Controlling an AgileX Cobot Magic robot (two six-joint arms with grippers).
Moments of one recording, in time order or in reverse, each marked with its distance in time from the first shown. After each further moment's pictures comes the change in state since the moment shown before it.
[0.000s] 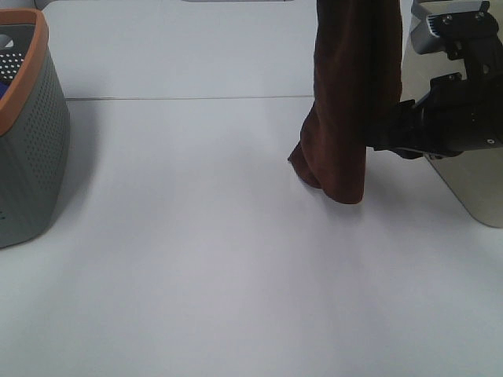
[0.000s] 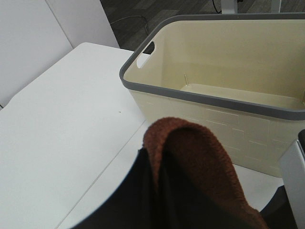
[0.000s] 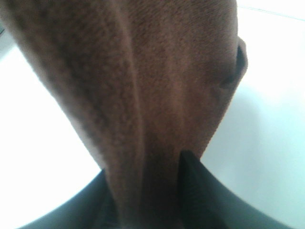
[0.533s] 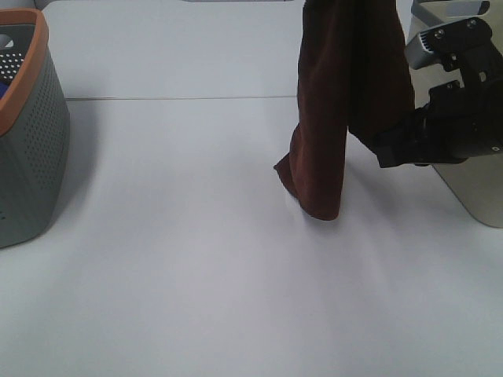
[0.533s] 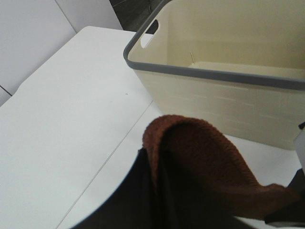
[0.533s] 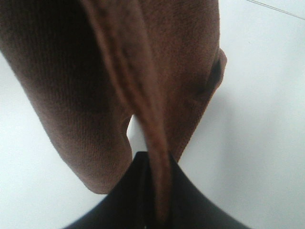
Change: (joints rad) left arm 0.000 0.000 0.000 0.057 0.075 0.011; right arm 0.000 0.000 0.000 -0.163 -0.010 0.044
